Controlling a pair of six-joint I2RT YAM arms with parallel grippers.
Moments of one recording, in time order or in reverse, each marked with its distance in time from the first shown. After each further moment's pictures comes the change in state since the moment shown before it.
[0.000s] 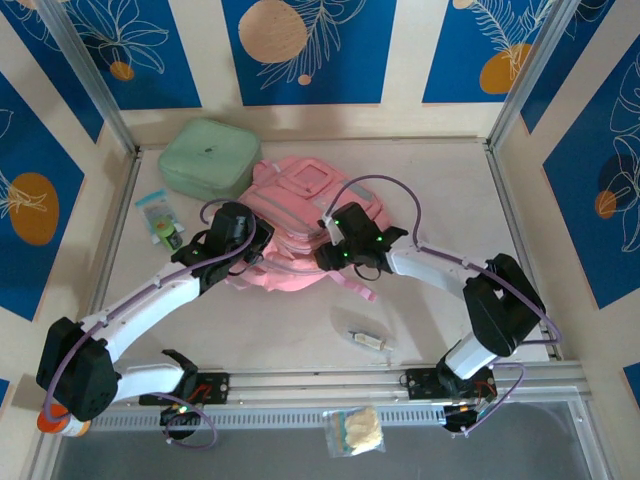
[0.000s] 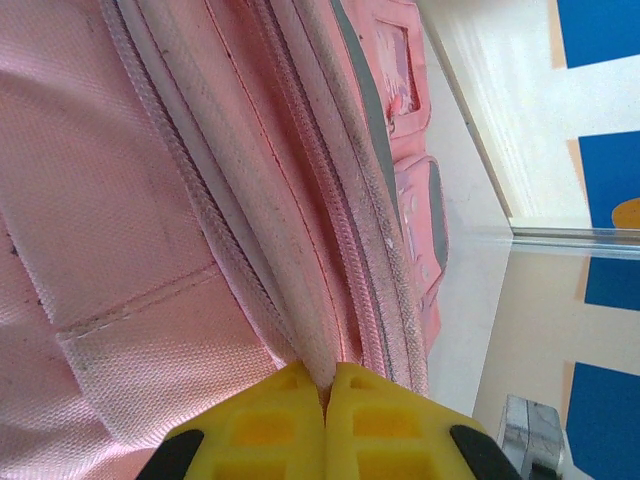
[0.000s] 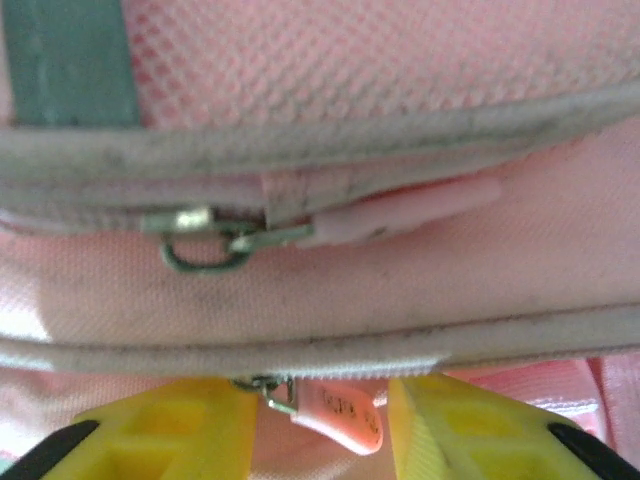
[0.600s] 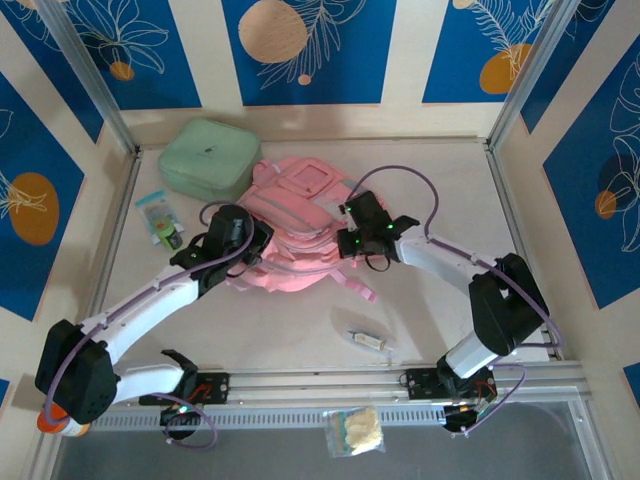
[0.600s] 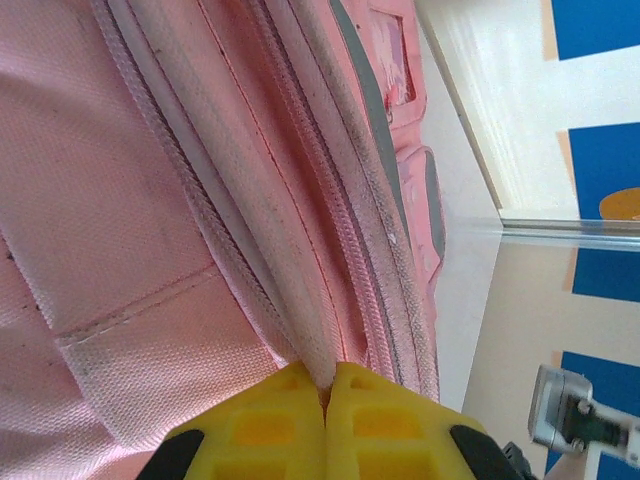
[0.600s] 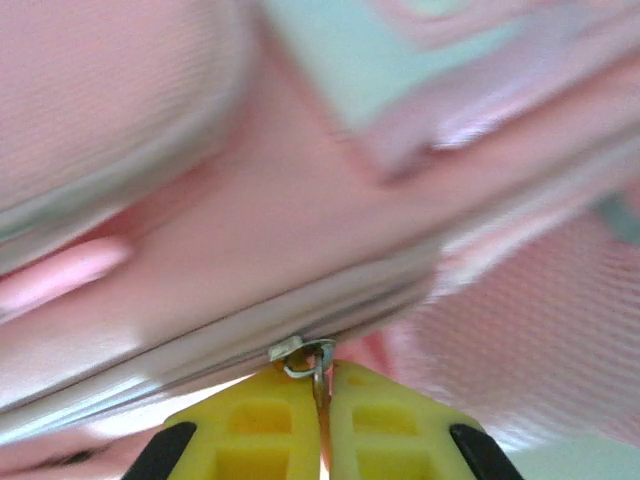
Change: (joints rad) left arm 0.018 -0.020 -0.052 0.053 0.047 0.000; right arm -0.136 -0.022 0.034 -0.109 0.088 0.152
